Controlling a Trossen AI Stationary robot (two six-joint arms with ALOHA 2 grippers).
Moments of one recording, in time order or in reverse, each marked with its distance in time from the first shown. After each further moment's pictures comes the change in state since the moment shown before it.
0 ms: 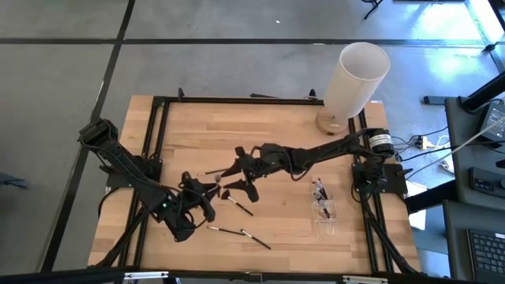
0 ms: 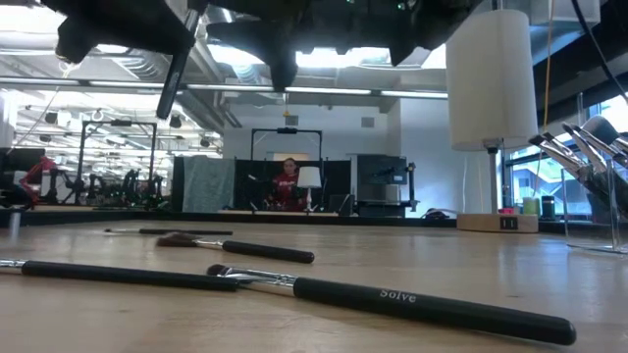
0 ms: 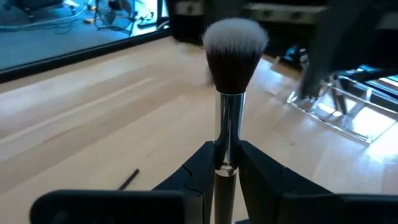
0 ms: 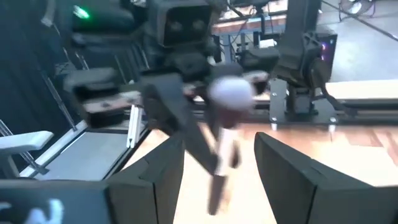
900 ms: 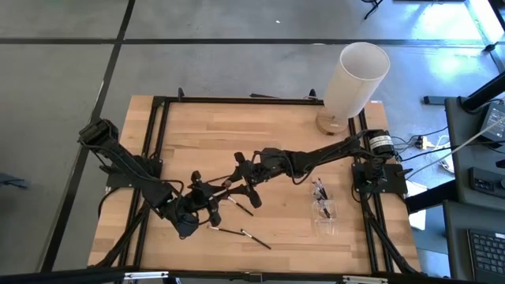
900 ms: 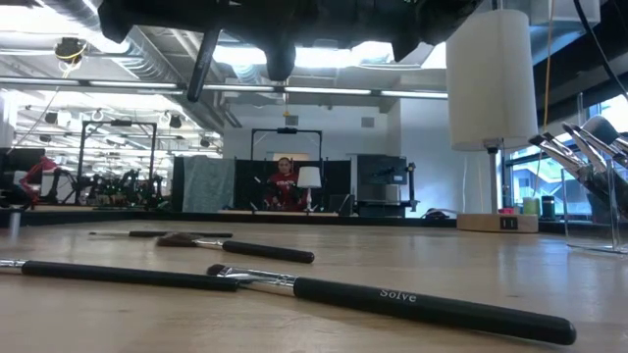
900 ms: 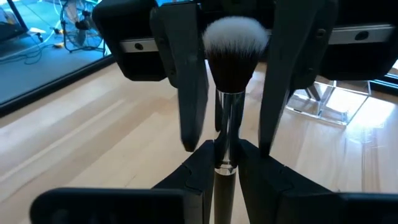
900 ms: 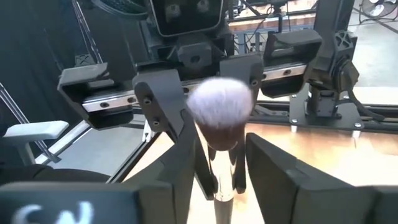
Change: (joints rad) left arm 0.058 0.000 0.000 0.296 0.084 0.450; right arm 0.034 0.000 0.000 -0.006 -0.026 -0.037
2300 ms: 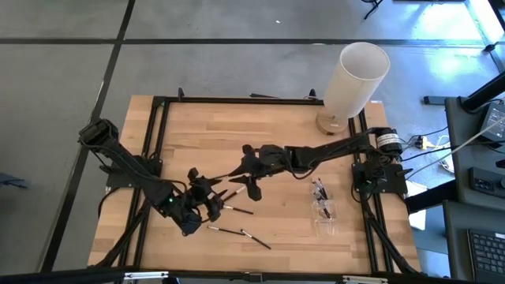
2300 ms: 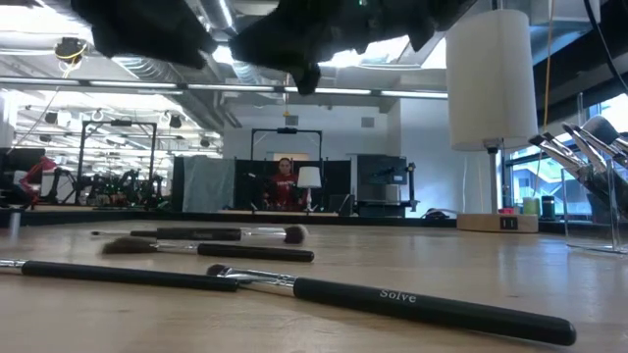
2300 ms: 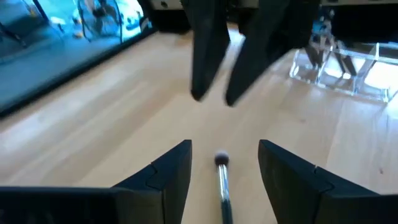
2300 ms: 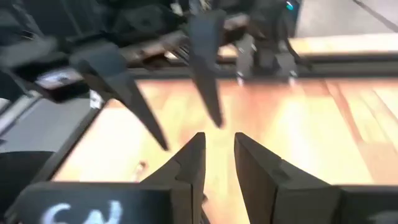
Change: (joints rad) left arm 0.021 0.000 0.000 -0.198 0.030 -0.121; right arm -0.022 -0.075 0.000 -0.272 0.168 -0.028
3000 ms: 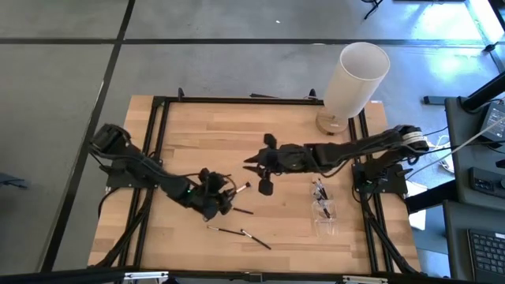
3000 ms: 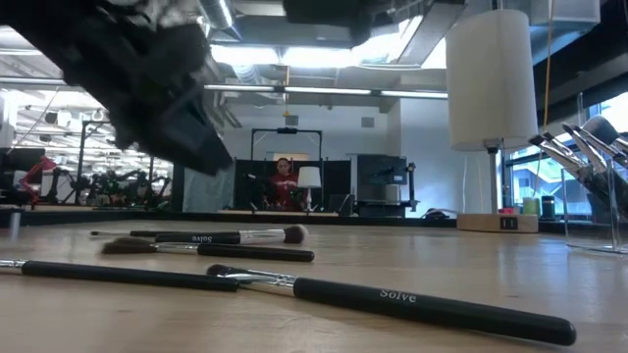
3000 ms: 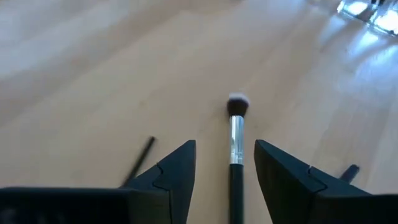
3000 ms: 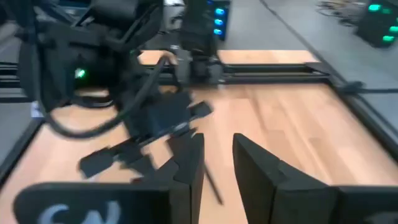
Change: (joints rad) left arm 0.184 0.149 -0.156 0.289 0.278 -0.060; right arm 0.070 -0.237 0.000 -0.285 0.351 -0.021
